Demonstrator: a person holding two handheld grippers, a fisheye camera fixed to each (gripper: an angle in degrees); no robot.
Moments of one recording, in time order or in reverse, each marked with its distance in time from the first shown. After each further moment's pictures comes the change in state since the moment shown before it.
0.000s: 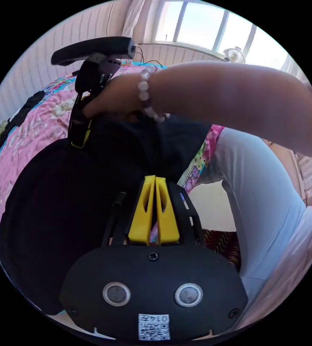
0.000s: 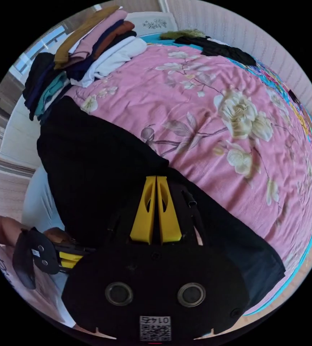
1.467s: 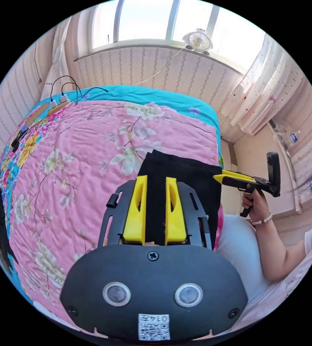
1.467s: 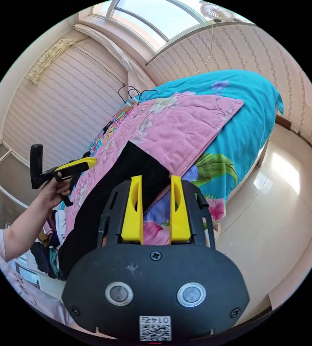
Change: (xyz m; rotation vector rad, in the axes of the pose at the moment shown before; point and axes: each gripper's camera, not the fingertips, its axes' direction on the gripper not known) left arm 0.155 -0.481 0.159 -0.183 0.177 0.374; right arm 0.286 0.649 -0.248 0.988 0.076 1.200
